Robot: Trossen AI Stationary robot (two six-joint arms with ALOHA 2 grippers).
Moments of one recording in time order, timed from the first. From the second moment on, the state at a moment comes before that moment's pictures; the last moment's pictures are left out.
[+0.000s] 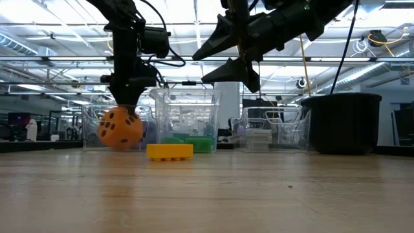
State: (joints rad) left arm 0.48 1.57 1.16 -1.00 -0.27 -0.38; right arm 0.07 1.62 0.93 0.26 0.05 0.69
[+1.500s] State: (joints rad) left arm 0.43 1.07 1.38 -0.64 -0.03 -0.36; right arm 0.07 1.62 0.93 0.28 0.05 0.72
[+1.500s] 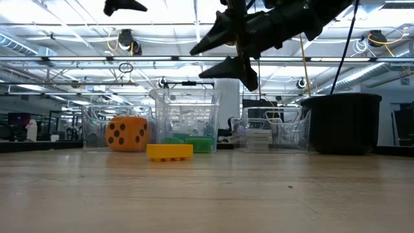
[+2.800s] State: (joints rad) left arm -0.13 0.82 0.77 0.11 -0.14 -0.59; right arm 0.08 1.95 1.37 -0.15 -0.05 -0.04
